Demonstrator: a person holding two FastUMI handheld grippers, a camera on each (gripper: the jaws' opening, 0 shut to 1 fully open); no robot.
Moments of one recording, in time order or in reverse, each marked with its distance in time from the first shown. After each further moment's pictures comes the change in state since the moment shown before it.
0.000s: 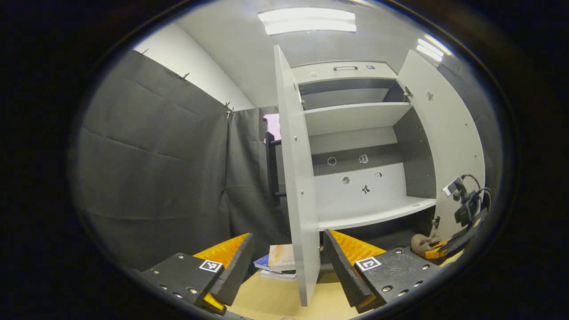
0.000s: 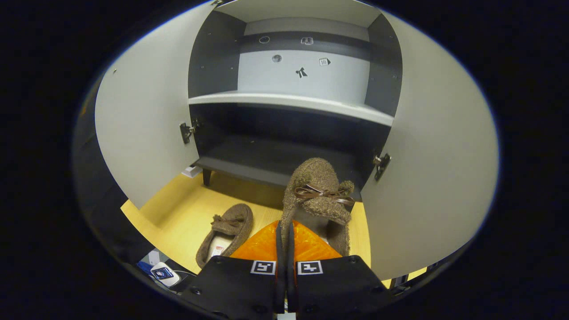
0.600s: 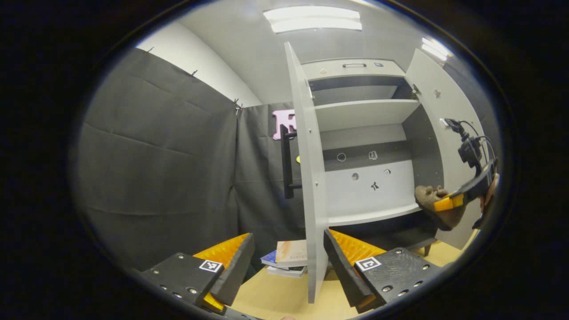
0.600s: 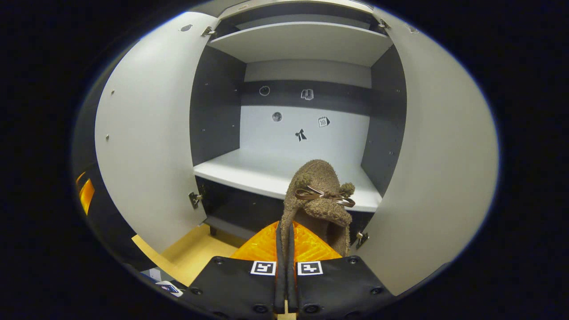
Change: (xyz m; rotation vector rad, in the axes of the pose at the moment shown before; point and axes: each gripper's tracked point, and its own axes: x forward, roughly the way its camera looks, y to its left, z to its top) left arm -0.004 0.021 -0.012 -0.003 0.022 0.061; right arm -0.029 -0.015 0.152 -0.015 -0.256 0.011
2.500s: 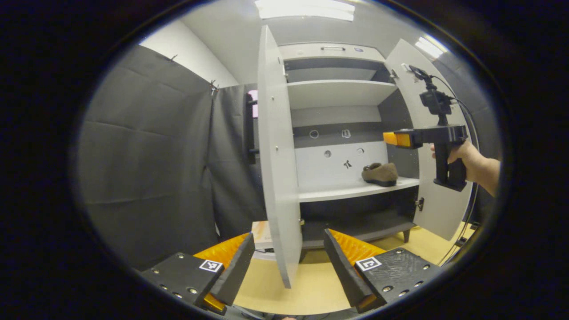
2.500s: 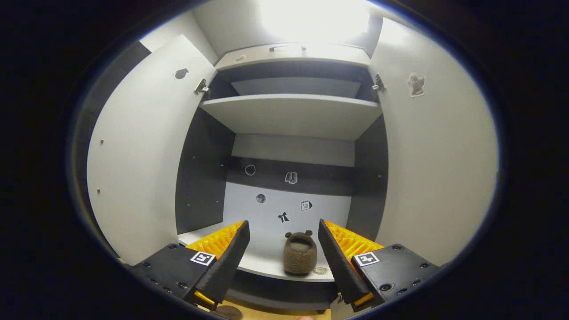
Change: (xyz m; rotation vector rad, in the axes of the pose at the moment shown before) left arm -0.014 -0.073 -0.056 -0.015 0.145 -0.217; right arm -0.028 -0.019 0.122 -0.030 -0.485 -0.116
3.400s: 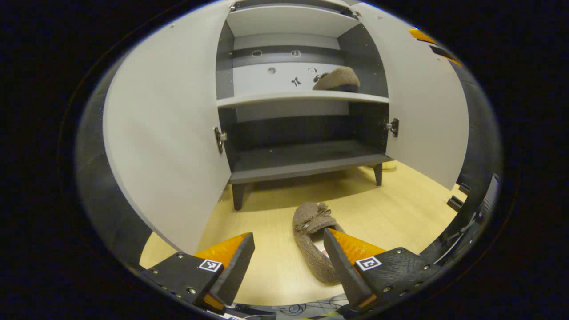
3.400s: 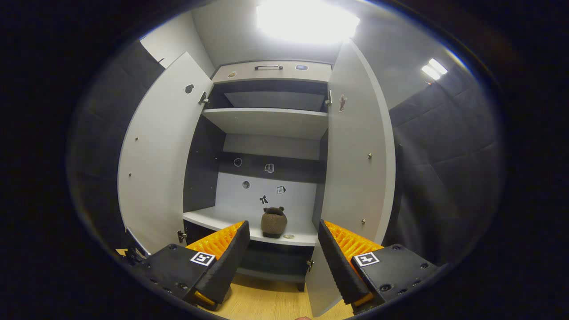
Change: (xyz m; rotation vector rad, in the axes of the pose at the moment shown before) left arm 0.074 -0.128 -0.213 0.017 0.445 -0.267; right arm -0.150 -0.040 -0.028 -0.004 0.053 -0.107
